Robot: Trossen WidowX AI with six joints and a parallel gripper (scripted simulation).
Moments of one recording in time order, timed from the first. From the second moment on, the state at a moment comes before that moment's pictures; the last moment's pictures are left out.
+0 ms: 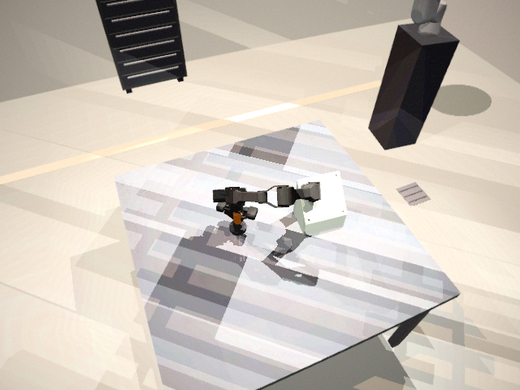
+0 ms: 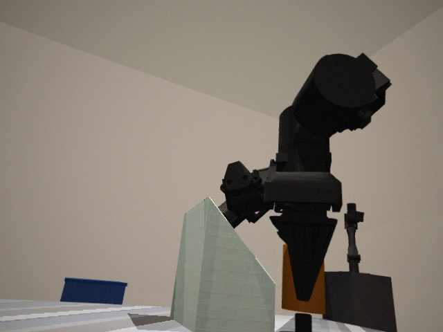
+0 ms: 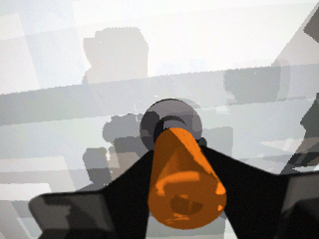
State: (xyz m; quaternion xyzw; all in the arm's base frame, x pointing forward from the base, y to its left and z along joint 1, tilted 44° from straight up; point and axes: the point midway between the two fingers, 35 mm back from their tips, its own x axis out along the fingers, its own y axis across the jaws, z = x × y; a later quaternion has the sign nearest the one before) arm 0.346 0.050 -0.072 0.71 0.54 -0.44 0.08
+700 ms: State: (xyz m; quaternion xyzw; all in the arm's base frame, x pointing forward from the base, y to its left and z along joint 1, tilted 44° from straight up) arm 0.347 0.052 -0.075 0.71 0.50 -0.50 0.02
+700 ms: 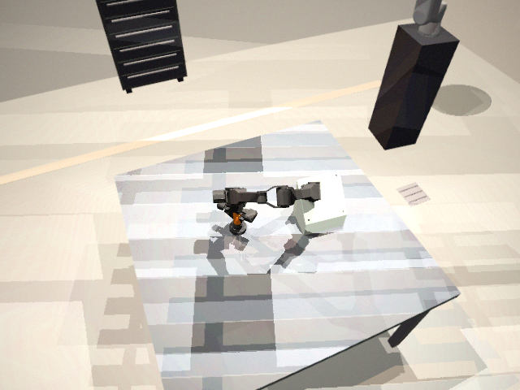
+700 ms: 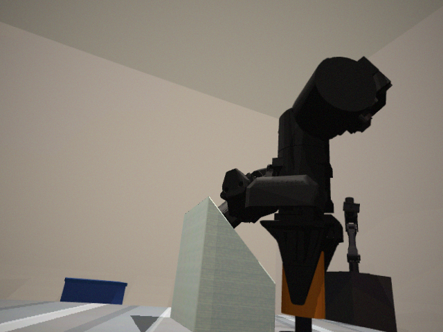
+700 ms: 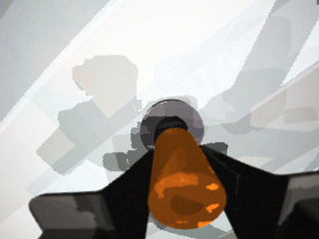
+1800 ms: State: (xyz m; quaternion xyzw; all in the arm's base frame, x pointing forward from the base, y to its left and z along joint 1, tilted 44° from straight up) arm 0.347 0.061 -0.085 0.71 0.49 -0.50 0.01
